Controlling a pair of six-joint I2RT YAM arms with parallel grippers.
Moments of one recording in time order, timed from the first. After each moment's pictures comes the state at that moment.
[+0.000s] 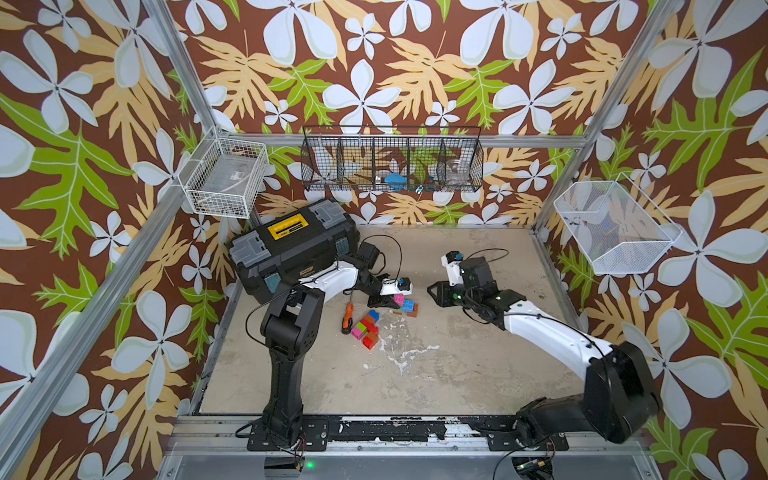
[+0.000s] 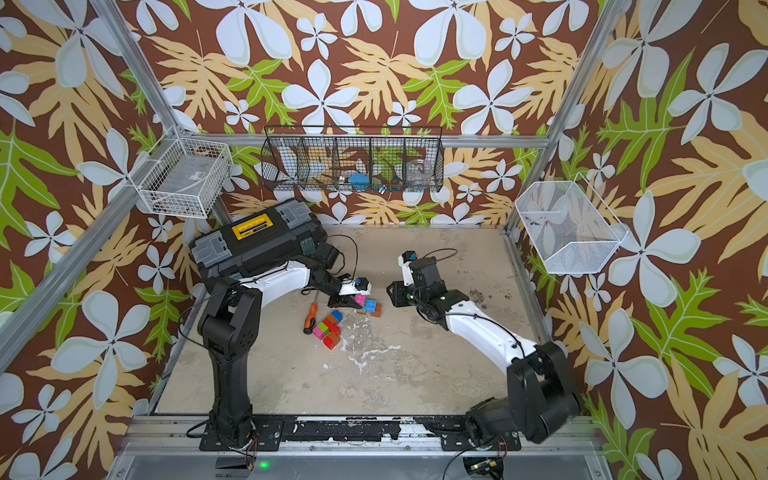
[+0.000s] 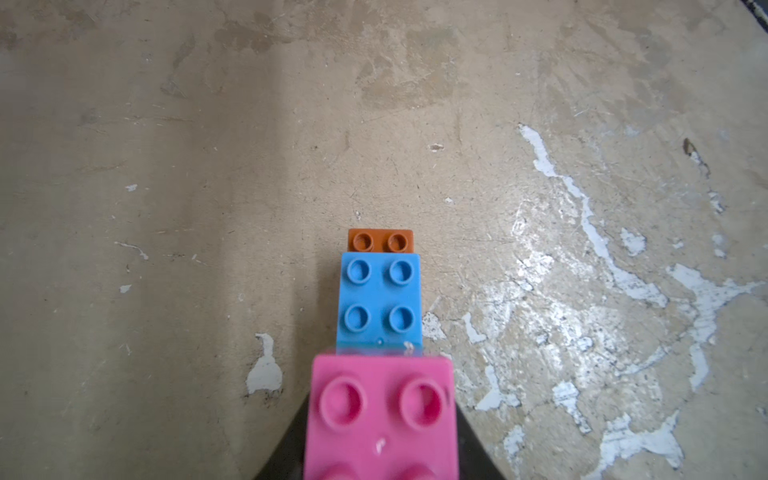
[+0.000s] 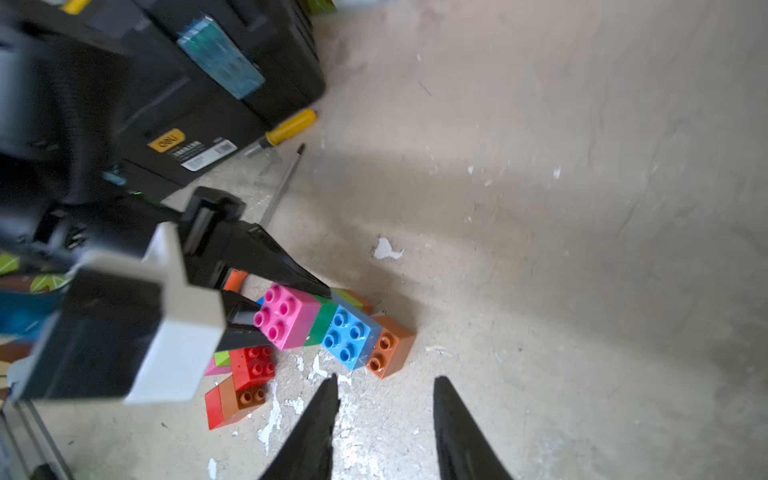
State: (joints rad) left arm -0.44 2.04 1.46 -0.67 0.69 1.21; right arm 0.47 1.34 0.86 -0.15 -0.18 0.28
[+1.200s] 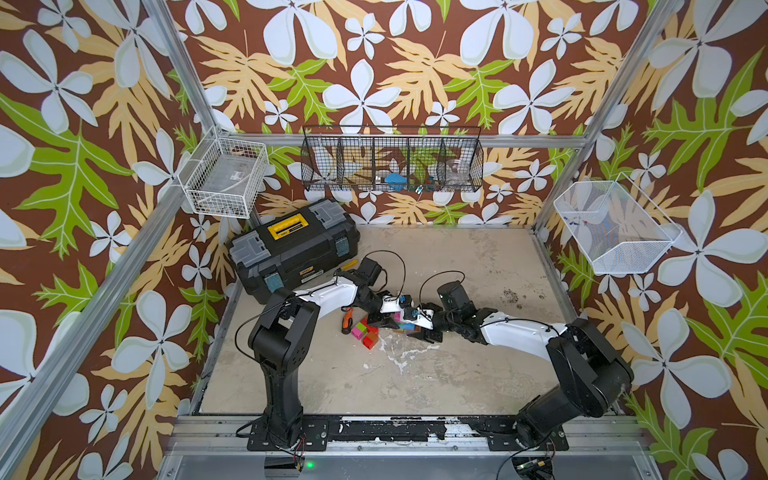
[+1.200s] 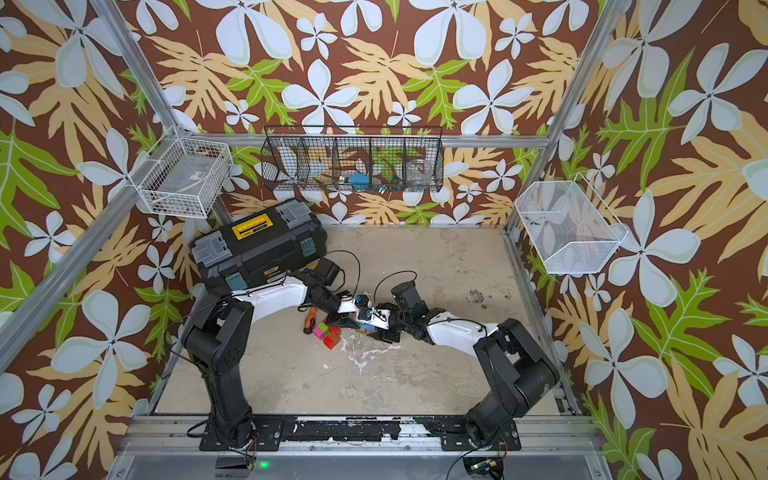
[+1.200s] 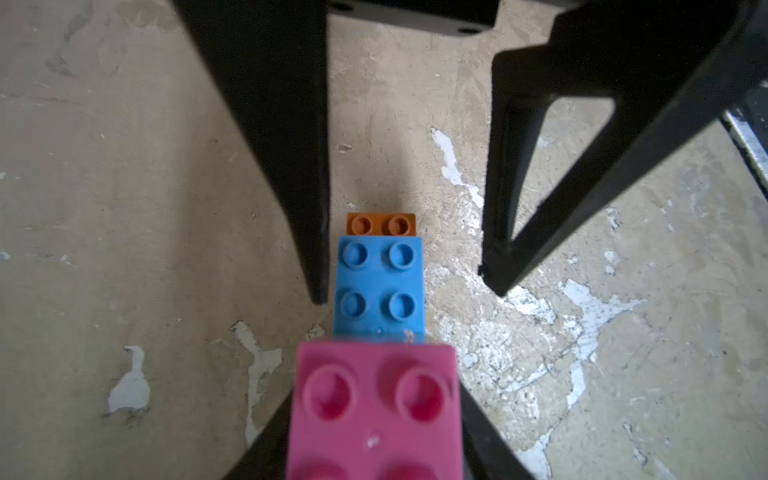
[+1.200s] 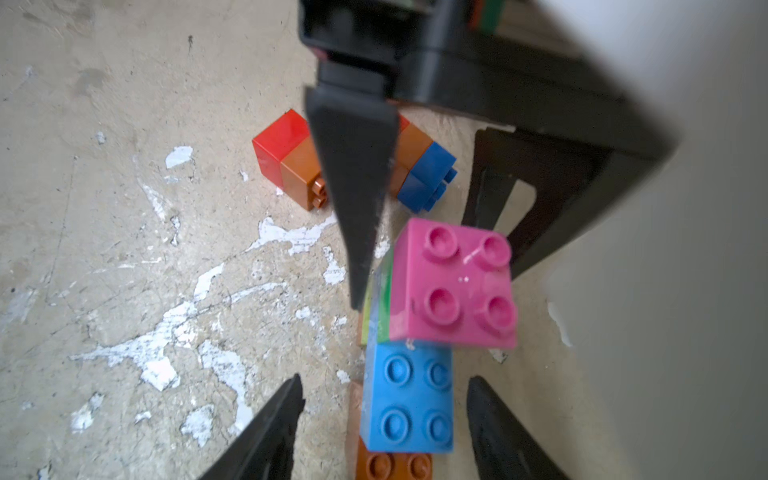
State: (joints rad) left arm -0.50 1.89 1.22 -0.57 0.67 1.13; right arm 0.58 1.59 0.77 -0.01 -0.45 -0.79
